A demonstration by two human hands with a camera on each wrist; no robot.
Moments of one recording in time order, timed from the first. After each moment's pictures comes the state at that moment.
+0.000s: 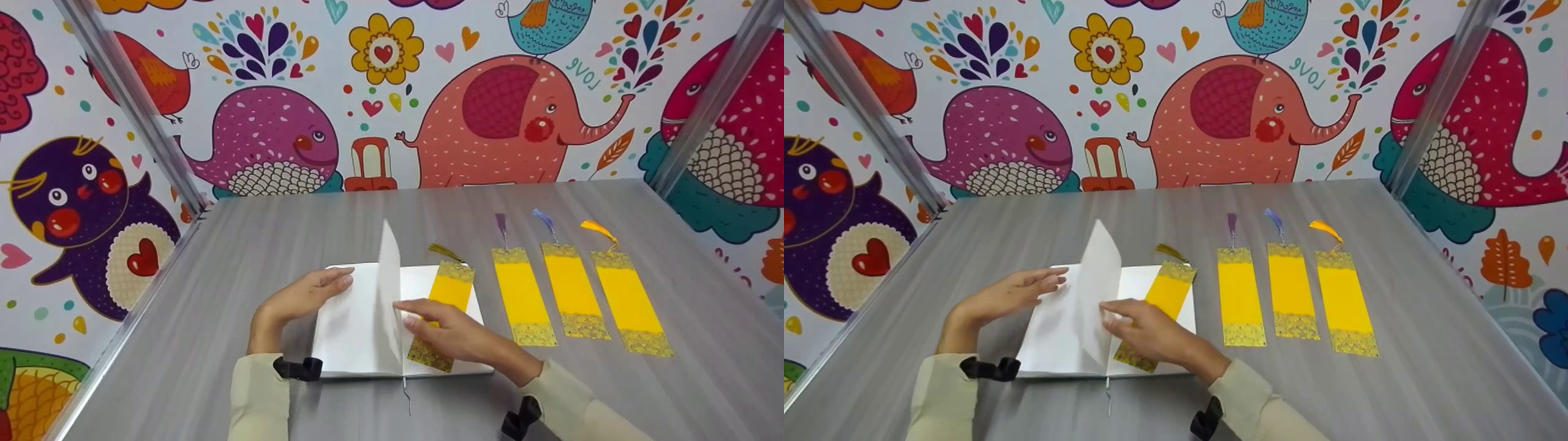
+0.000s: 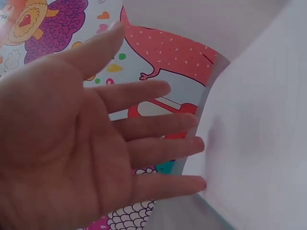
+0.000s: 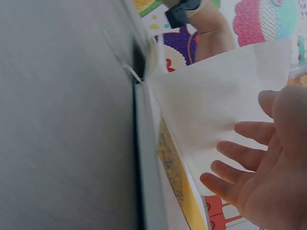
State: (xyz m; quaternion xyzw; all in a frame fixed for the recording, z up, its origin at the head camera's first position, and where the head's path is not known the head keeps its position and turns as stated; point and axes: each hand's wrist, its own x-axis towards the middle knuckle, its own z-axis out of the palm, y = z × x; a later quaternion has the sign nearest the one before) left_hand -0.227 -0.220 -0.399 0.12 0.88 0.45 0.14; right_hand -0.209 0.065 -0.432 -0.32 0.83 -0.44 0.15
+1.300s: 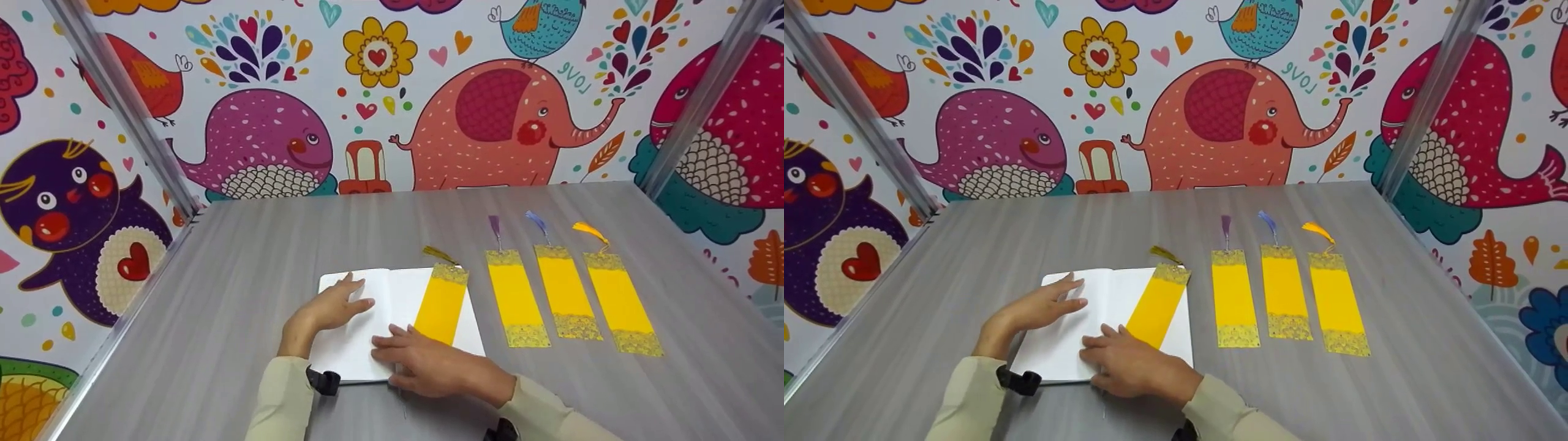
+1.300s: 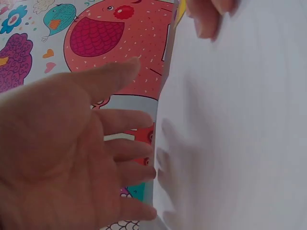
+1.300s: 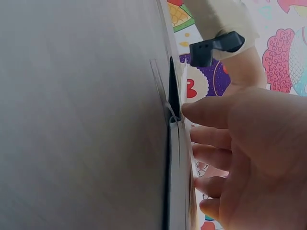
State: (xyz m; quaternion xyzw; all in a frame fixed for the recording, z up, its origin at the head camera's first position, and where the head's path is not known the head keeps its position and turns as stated) left_hand -0.234 -0.177 -0.422 0.08 0.94 0.29 0.13; right_hand -0.184 0.042 -0.440 -0.49 0.85 -0.16 0.11
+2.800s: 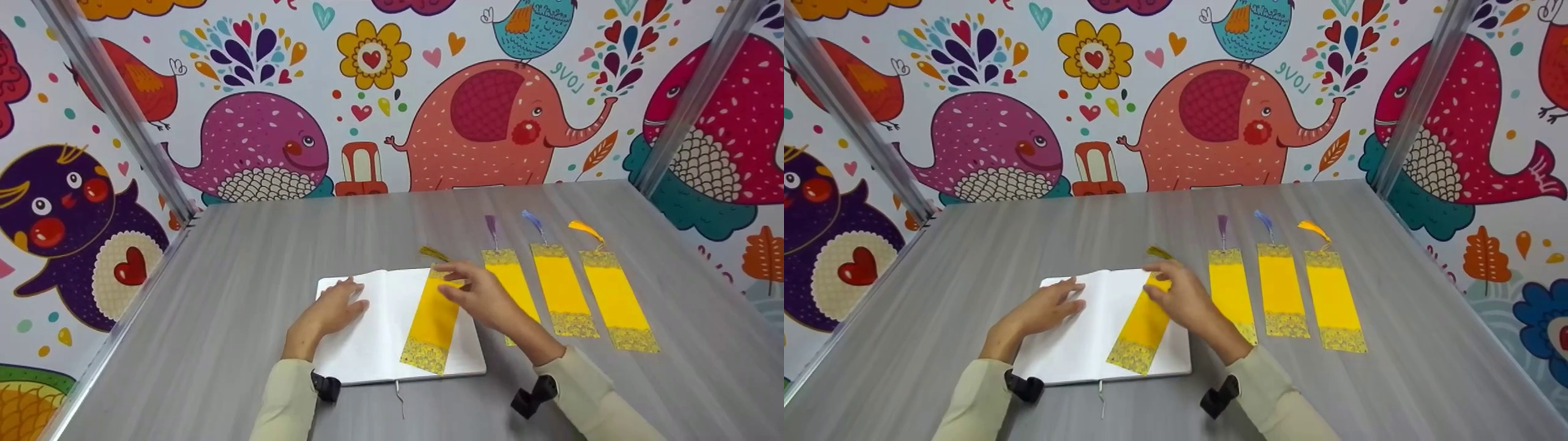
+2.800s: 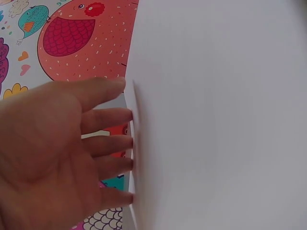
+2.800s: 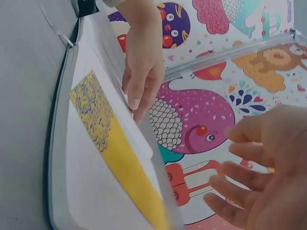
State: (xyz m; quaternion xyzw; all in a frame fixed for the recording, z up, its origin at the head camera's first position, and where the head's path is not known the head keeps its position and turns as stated) left_hand -0.241 -0.173 -0.445 0.11 0.96 0.27 0.06; right_hand -0.233 0.104 -0.407 -0.16 0.87 -0.46 0.02
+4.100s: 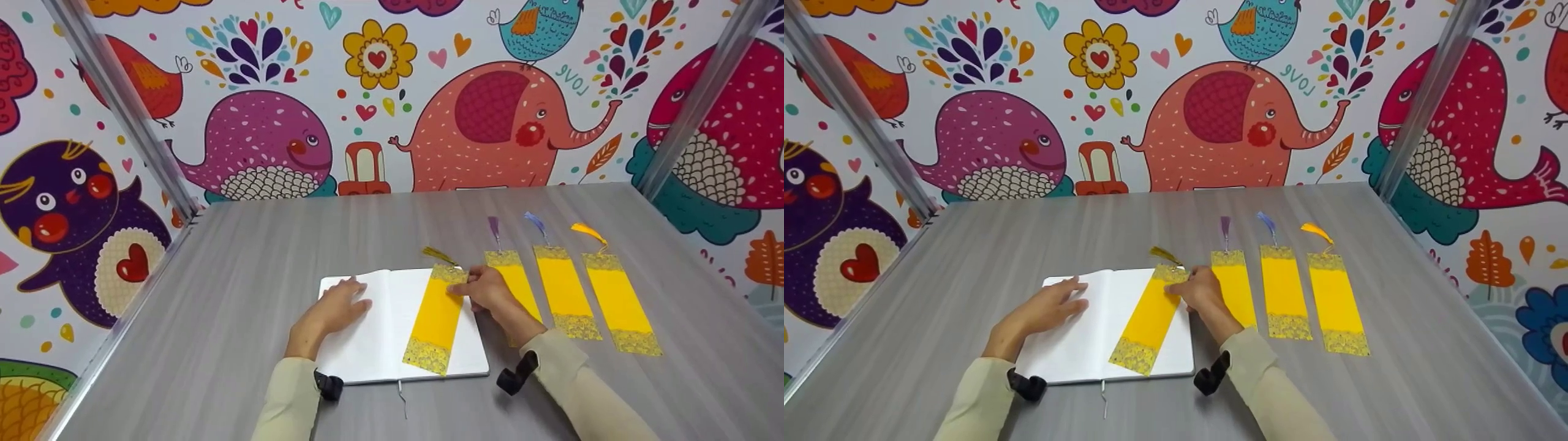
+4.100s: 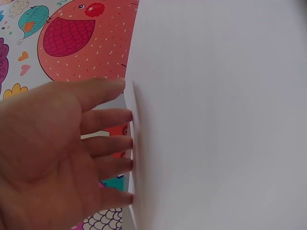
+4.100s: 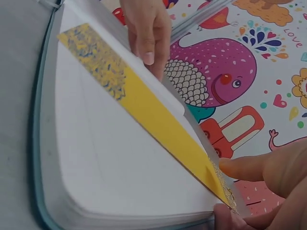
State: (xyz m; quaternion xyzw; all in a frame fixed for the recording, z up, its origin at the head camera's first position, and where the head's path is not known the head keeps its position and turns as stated) left_hand -0.239 -0.173 -0.442 0.11 0.95 0.28 0.06; right_hand -0.285 0.107 -0.444 0.15 0.85 -0.48 0.13
